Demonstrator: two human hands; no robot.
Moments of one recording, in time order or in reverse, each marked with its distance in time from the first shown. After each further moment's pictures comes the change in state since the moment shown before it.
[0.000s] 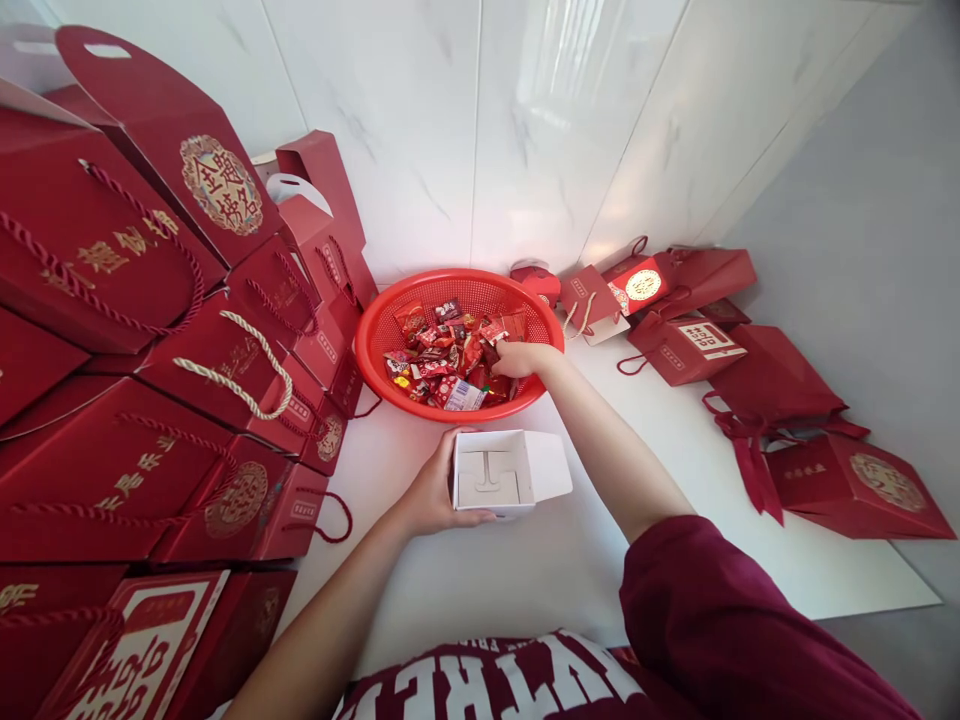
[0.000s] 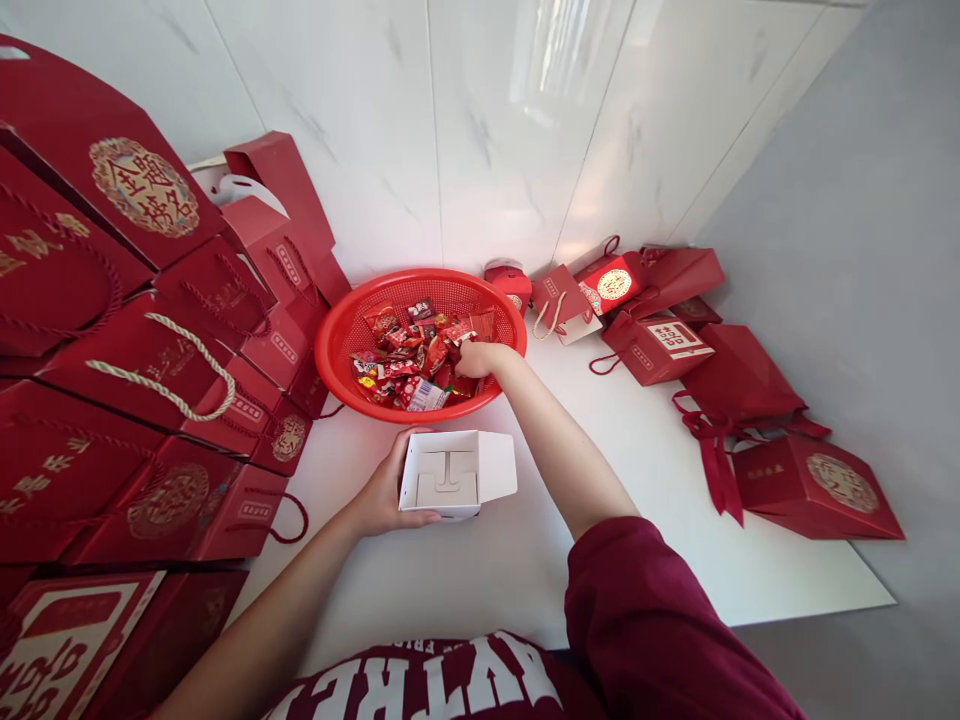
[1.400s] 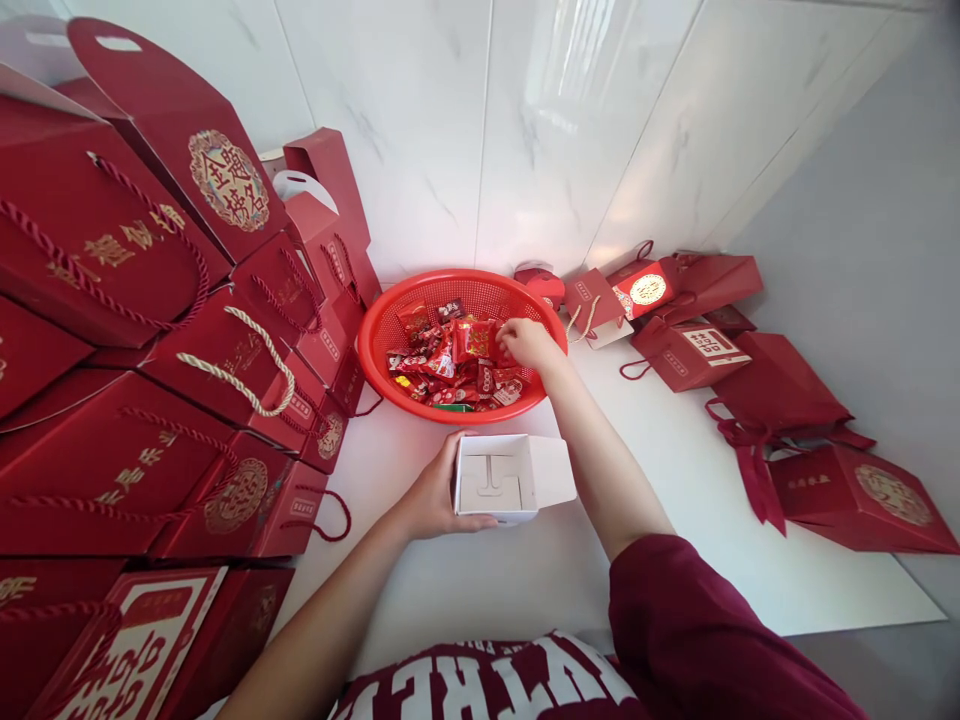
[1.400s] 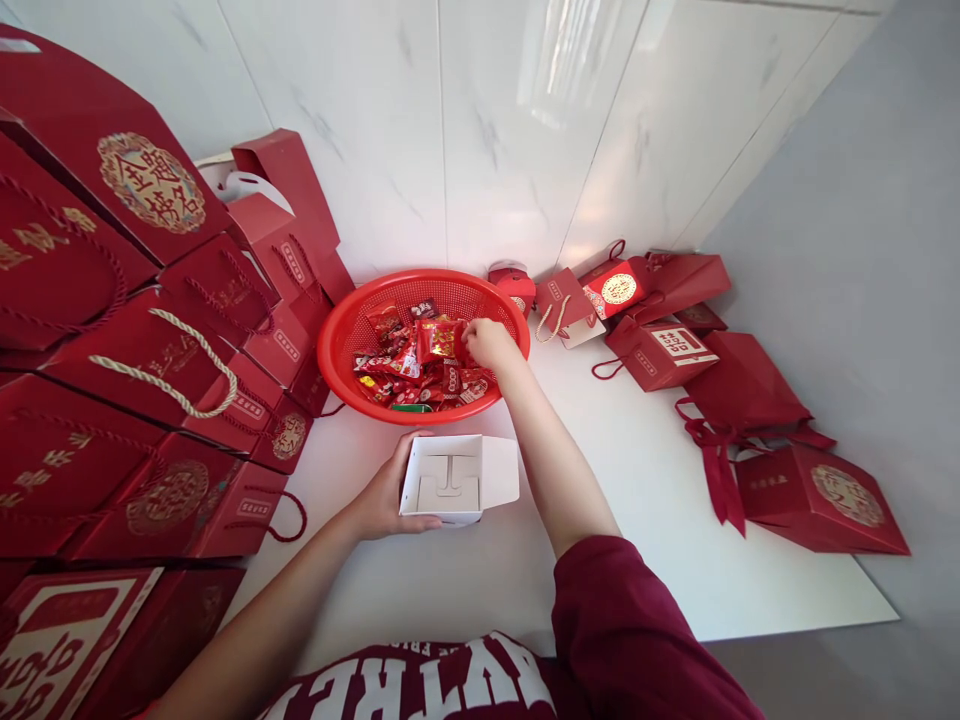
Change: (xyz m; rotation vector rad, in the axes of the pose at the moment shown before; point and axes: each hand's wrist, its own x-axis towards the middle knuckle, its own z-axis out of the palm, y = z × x) left_hand -0.001 0.004 0.002 0.056 -0.031 -0.025; right_hand 0.001 0.007 0.001 0.184 0.301 0.103
